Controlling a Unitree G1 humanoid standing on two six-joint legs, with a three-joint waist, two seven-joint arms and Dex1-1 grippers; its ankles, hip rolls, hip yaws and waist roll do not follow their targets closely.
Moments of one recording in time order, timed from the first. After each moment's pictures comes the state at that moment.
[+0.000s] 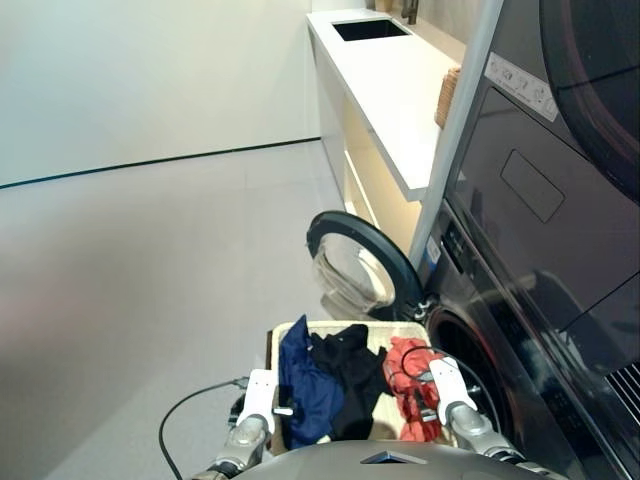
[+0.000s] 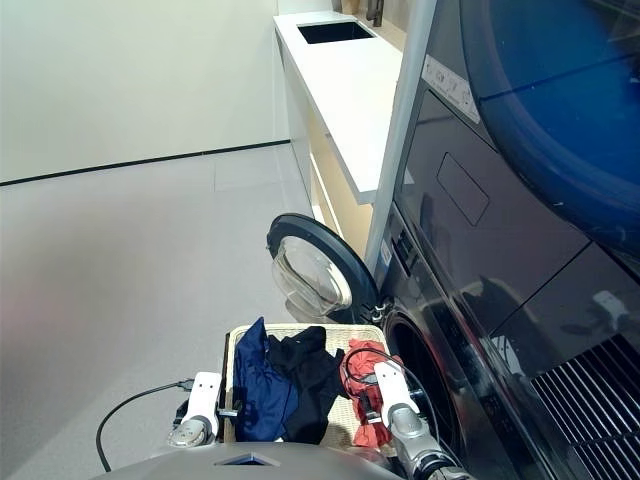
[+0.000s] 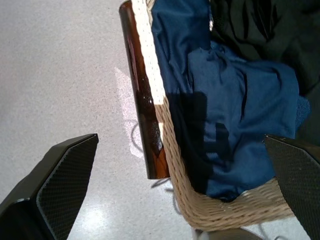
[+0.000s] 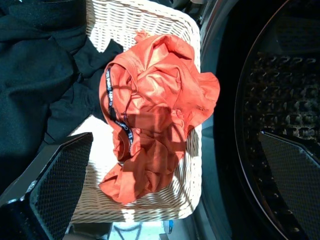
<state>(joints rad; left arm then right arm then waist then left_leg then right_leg) -0.01 0.10 -0.28 1.21 -0.15 -0.23 0.04 -0.02 -0.22 0.33 1.11 0.12 -0.20 -0.07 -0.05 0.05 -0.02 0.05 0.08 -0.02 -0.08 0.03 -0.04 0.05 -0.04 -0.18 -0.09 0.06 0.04</state>
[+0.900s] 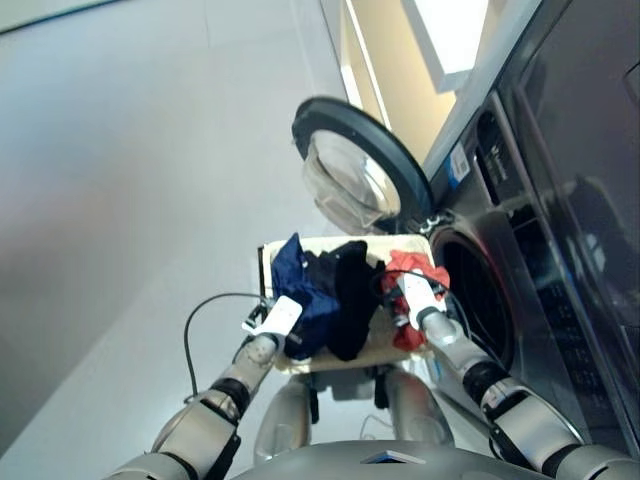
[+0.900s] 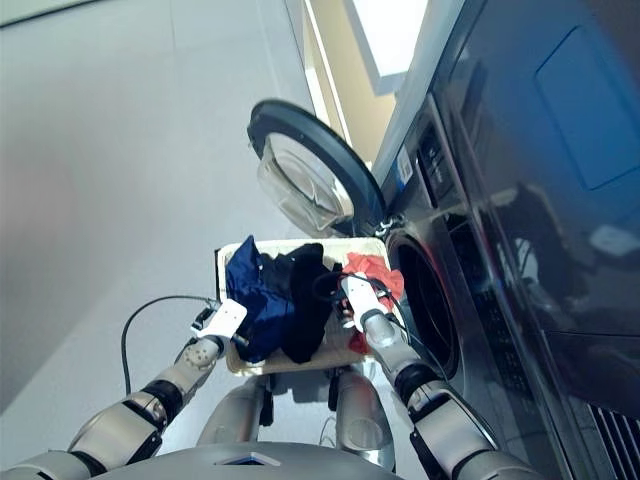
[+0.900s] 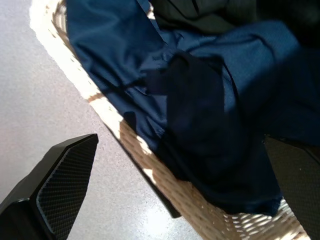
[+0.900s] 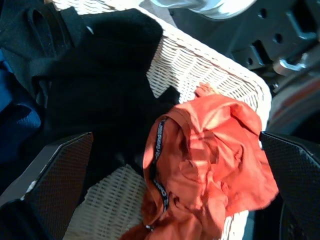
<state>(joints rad) -0.41 0.18 -0.47 1.19 0.01 -0.23 0.11 -0.44 -0.25 0.51 0.91 0.12 -0.20 -0.08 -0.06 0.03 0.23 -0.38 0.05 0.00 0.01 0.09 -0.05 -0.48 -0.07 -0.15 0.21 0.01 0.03</state>
